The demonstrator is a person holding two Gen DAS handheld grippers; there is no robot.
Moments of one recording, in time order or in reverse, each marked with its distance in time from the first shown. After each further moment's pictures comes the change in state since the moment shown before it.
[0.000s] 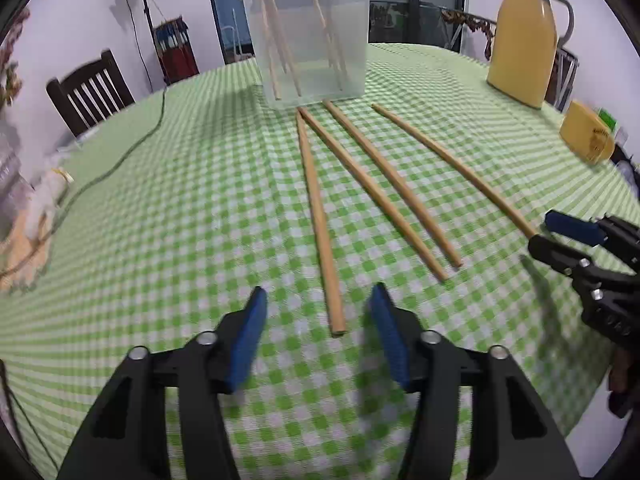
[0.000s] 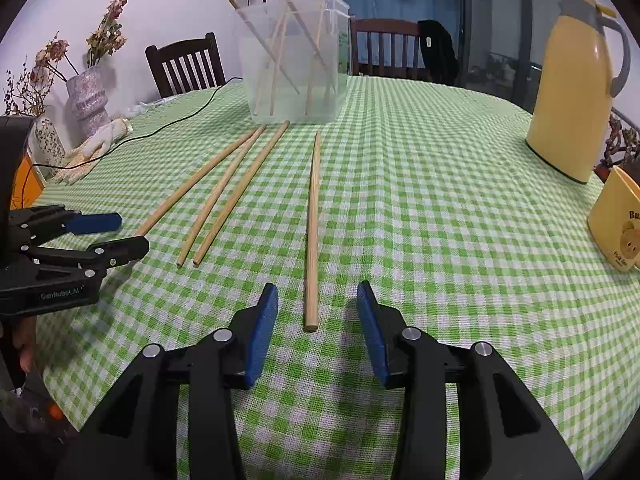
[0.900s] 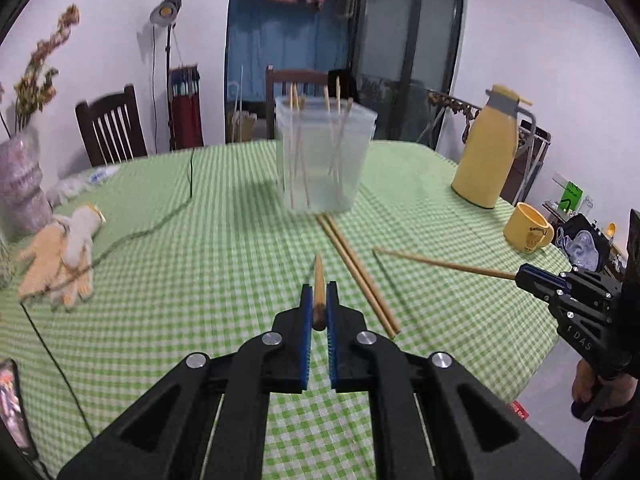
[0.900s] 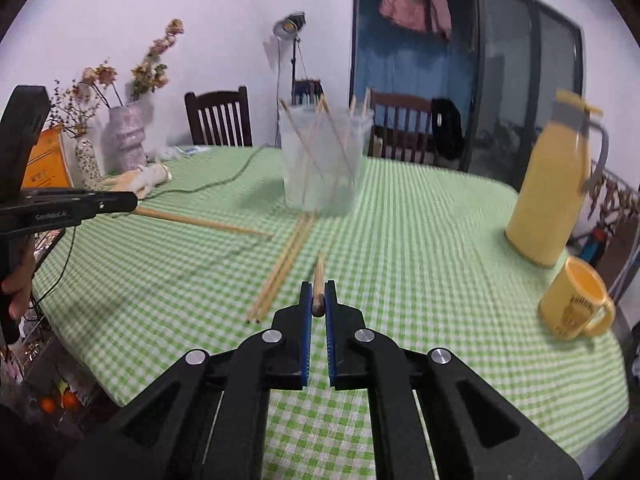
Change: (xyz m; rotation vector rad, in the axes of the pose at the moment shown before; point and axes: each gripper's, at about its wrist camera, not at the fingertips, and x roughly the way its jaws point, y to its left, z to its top) left arm -0.142 0.046 0.021 -0.081 -0.271 -0.099; right arm -0.107 0.026 0.027 -0.118 -0.222 0.017
